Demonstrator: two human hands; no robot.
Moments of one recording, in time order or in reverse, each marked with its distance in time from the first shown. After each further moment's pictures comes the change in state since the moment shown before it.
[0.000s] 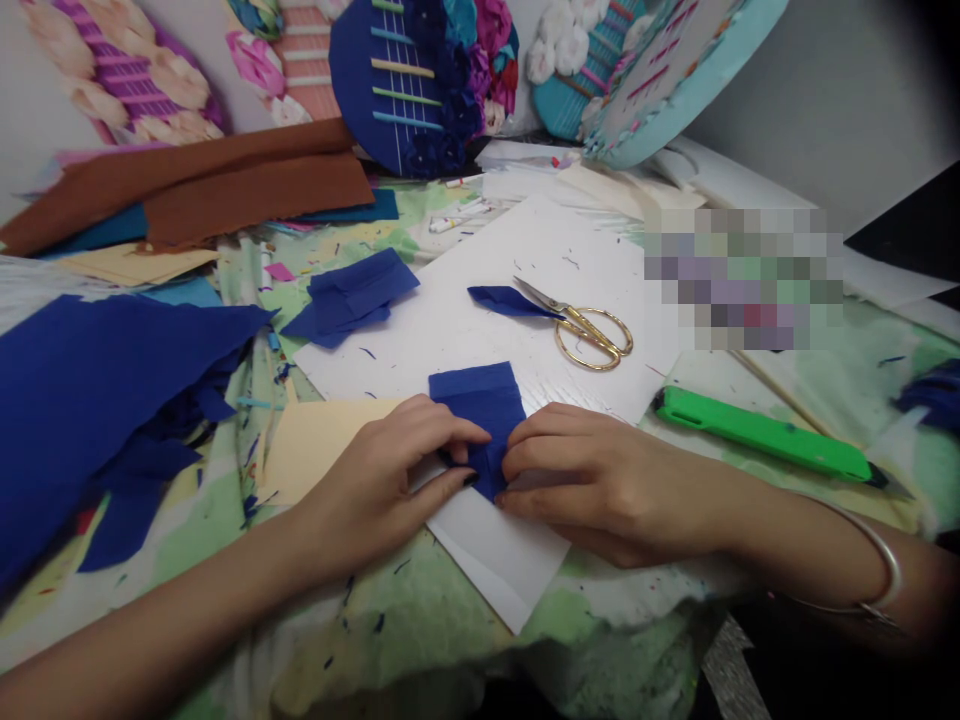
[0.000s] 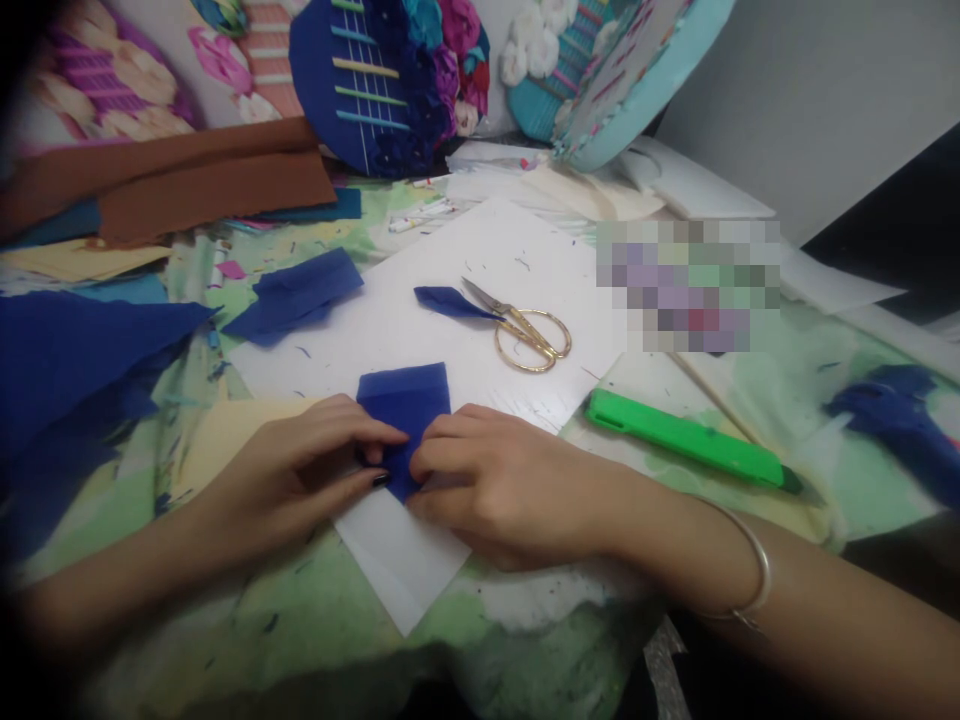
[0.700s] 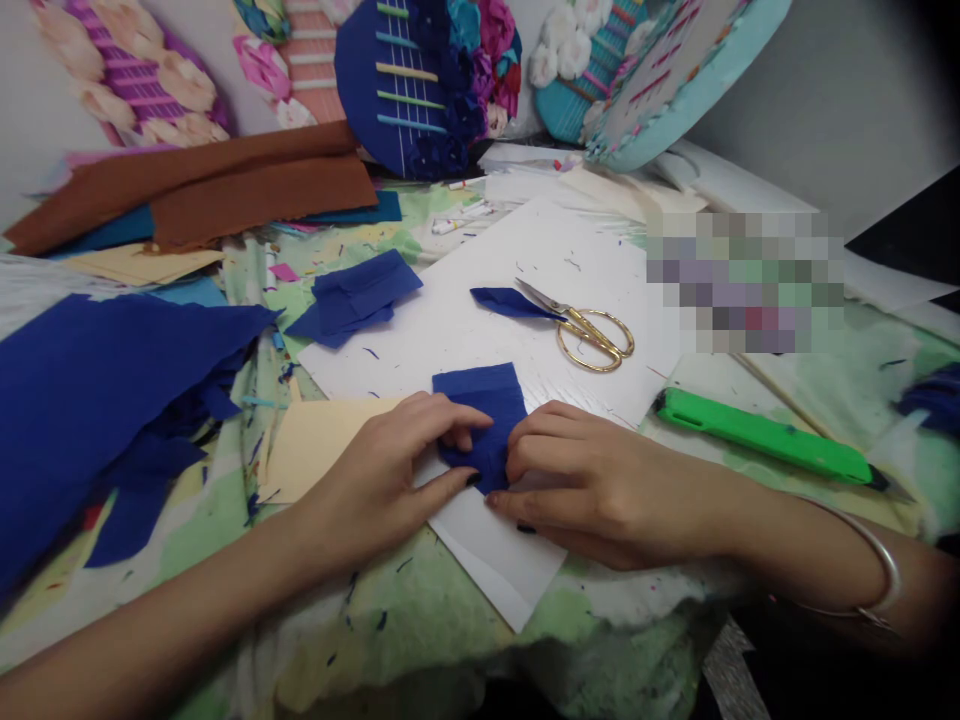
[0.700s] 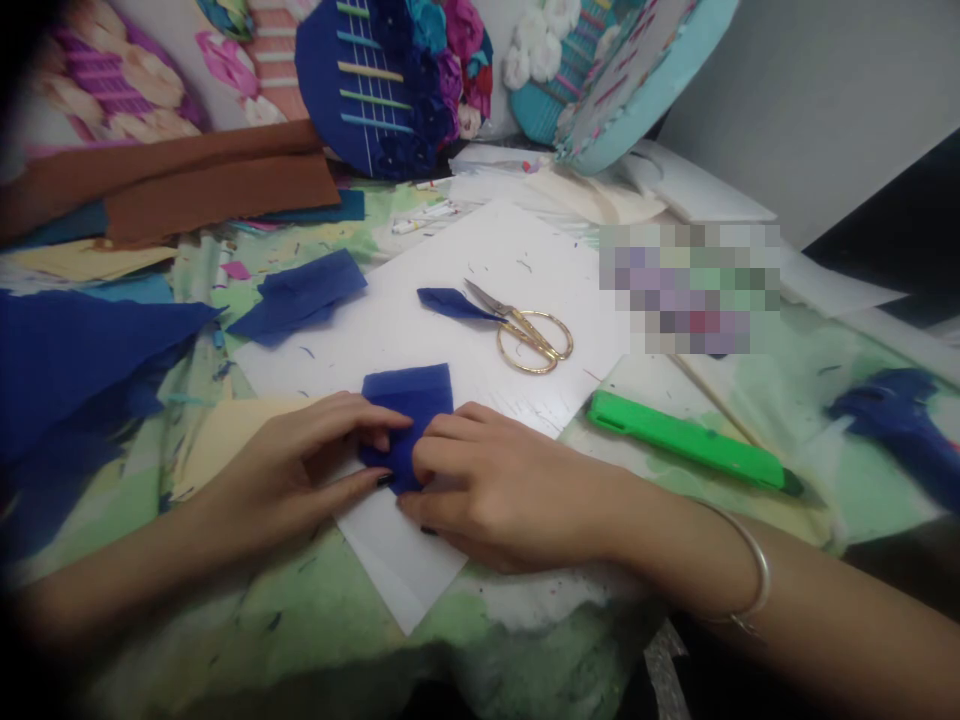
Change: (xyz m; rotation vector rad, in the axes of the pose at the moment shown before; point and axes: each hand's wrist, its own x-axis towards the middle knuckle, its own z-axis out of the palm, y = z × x) left_hand 0.001 0.001 0.000 0.002 0.021 -0.060; right_hand 0.003 -0.004 0.000 -0.035 -0.026 0.032
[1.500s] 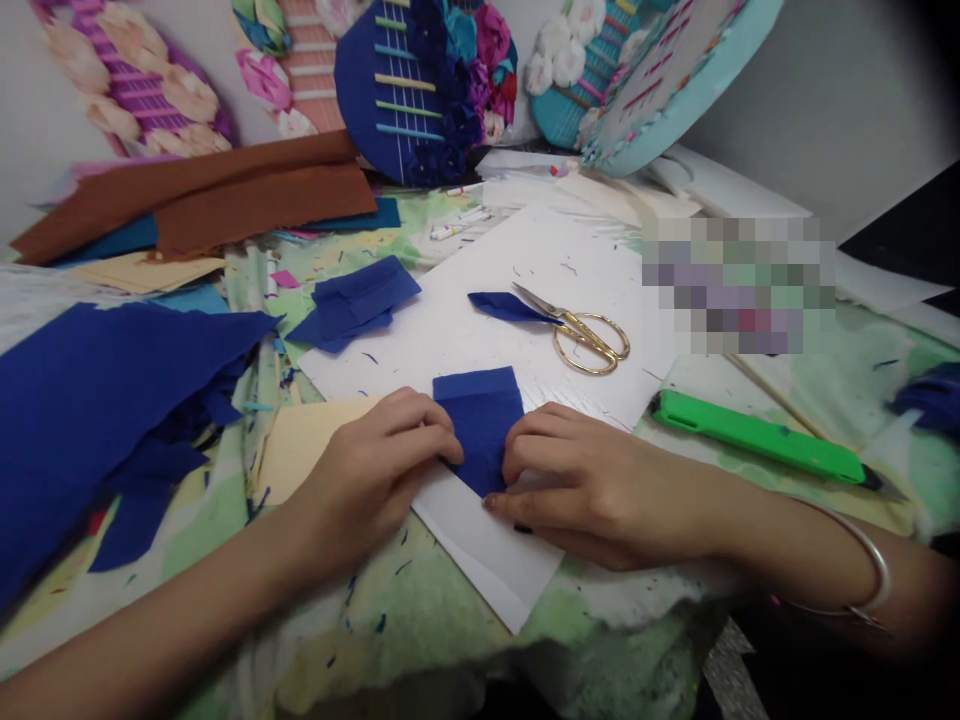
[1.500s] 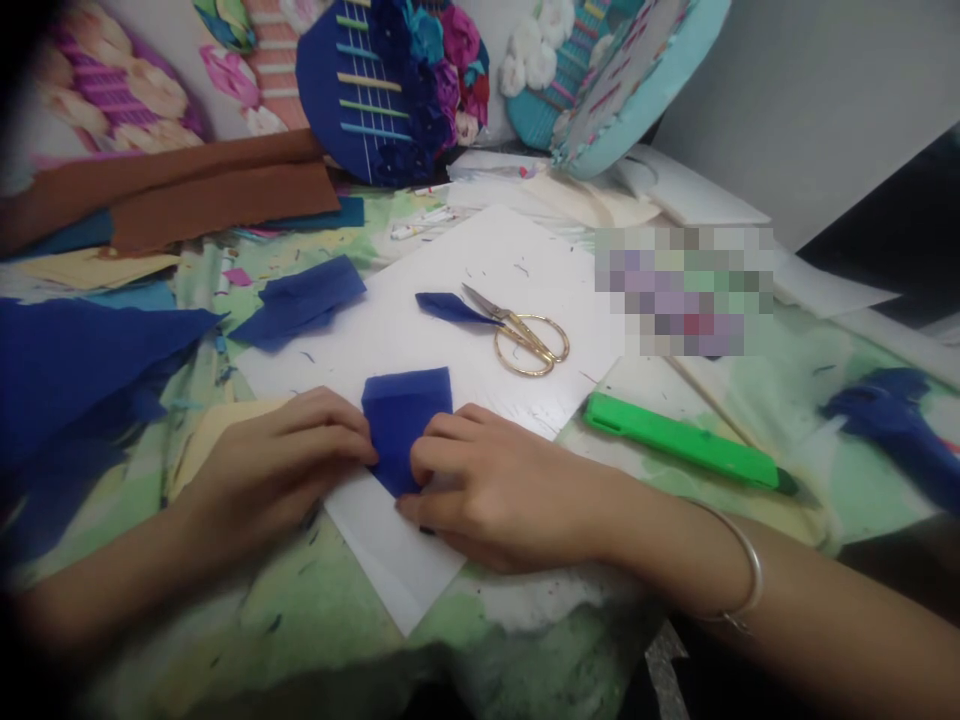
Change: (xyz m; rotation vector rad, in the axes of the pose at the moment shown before) left_hand -0.007 -0.005 -0.007 0.115 0.068 0.173; right_hand 0.000 -0.001 0.000 0.015 0.001 0.017
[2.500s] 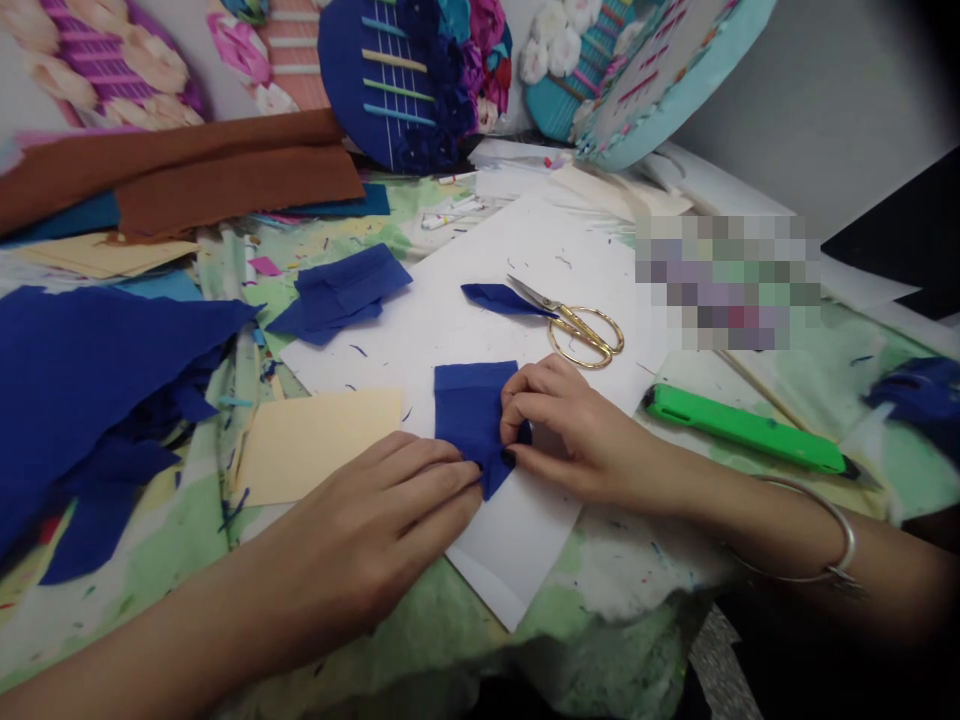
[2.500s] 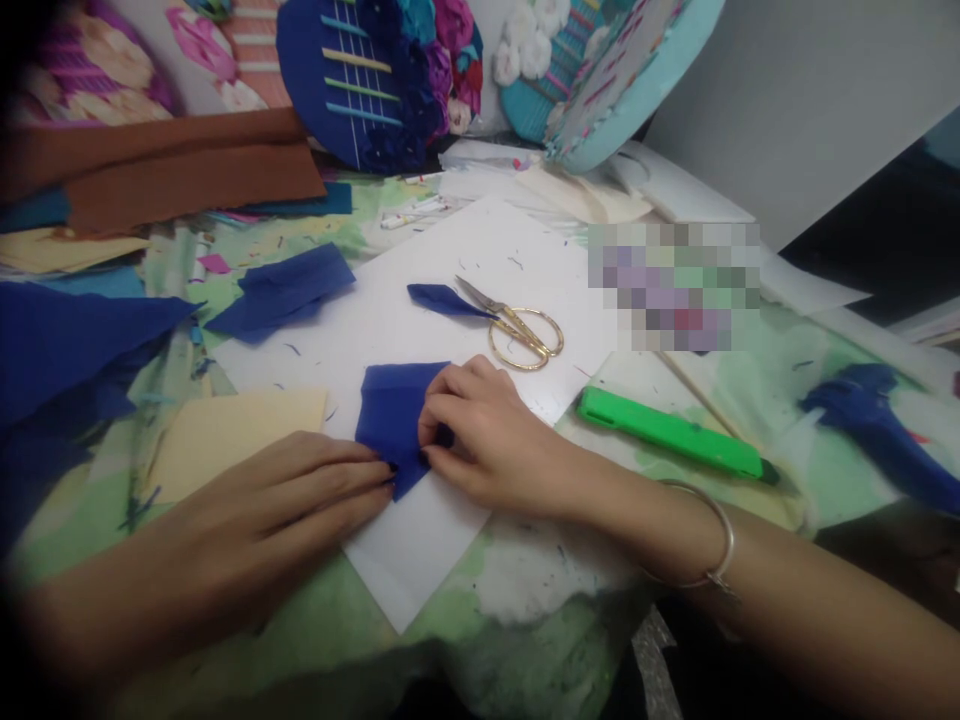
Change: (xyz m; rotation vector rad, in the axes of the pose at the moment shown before) left_hand -0.008 0.022 -0.006 0.298 -0.105 0.382; right_hand 0.012 0.010 0.003 0.151 0.182 0.414
